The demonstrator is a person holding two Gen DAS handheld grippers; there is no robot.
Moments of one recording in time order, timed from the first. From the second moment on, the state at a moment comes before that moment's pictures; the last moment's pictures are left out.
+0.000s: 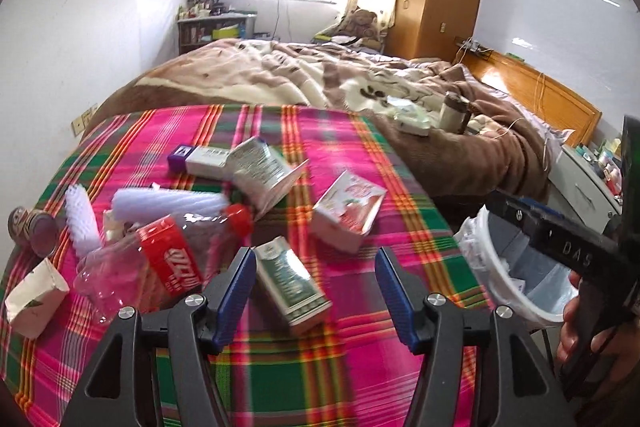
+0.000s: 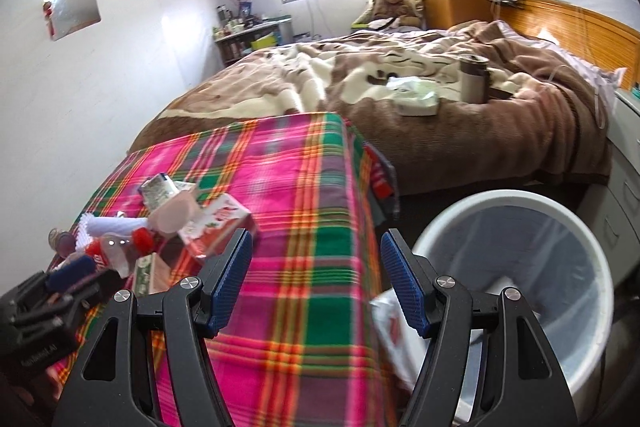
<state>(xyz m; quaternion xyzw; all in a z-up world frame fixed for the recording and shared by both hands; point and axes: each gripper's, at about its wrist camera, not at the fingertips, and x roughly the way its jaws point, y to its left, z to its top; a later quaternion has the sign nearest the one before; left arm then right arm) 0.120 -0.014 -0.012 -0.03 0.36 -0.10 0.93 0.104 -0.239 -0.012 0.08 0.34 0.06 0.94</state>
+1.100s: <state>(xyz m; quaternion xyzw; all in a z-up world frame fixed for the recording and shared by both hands) 0.153 0.038 -0.066 -0.04 0.43 -0.06 0.90 0.181 -0.152 -0.044 0.09 0.42 0.08 0.90</state>
